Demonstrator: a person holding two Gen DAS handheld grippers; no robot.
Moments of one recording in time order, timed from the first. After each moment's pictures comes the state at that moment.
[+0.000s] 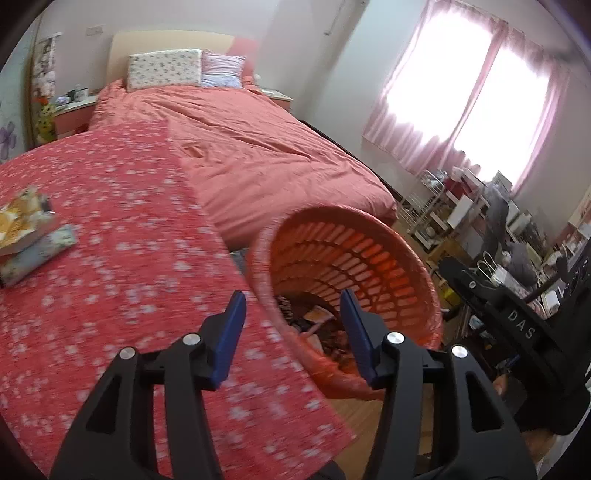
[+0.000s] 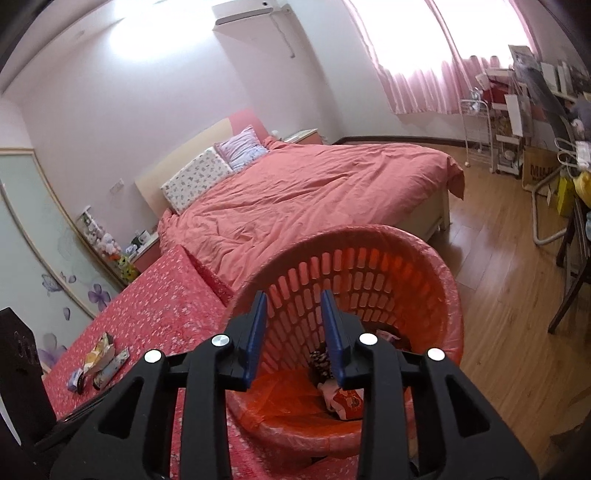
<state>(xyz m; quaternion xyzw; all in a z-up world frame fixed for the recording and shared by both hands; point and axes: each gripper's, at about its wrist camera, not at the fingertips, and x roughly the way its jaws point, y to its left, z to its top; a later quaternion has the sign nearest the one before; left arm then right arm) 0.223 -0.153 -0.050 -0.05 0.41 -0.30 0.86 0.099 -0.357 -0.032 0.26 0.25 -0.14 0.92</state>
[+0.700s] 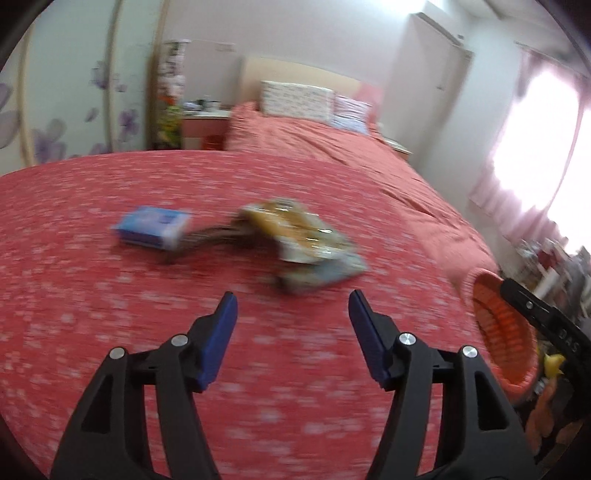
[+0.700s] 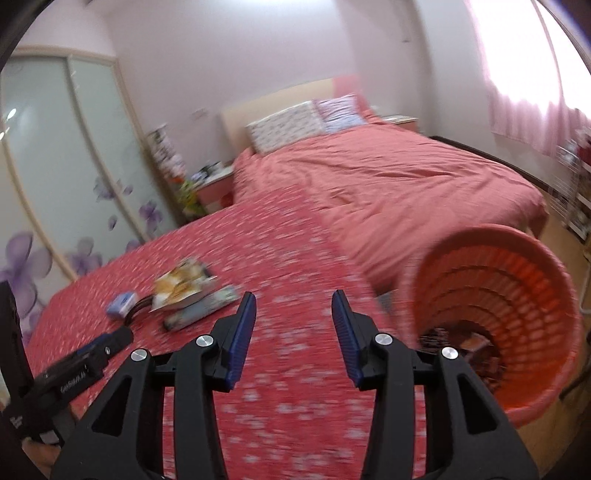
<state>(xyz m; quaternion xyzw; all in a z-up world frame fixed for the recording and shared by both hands) 0.229 0.099 -0.032 -0.09 0.36 -0.06 0.93 0.174 -0.186 -0.015 0.14 0.31 0.03 0.94</state>
